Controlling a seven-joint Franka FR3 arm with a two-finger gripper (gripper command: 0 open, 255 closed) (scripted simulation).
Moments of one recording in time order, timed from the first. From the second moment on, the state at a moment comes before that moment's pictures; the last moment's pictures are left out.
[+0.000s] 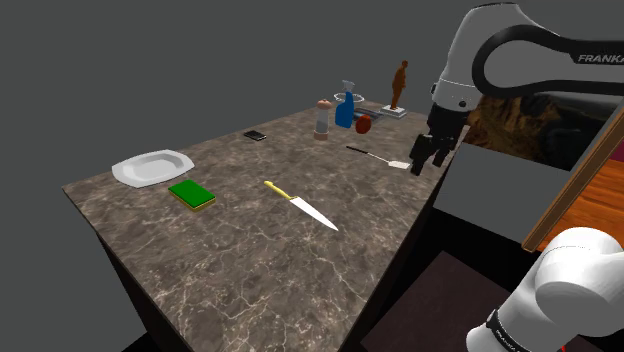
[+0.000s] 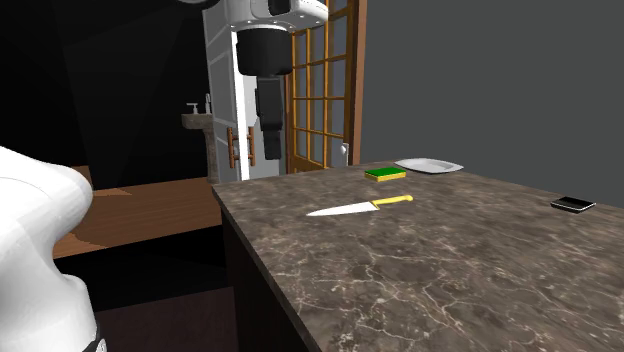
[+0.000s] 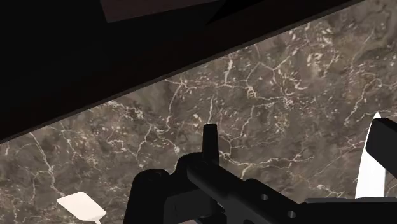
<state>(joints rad) -0.02 -0.76 0.02 -2.44 0.01 1.70 0.12</state>
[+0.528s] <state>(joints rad) 0.01 -0.51 0.05 -2.32 0.05 1.80 0.11</state>
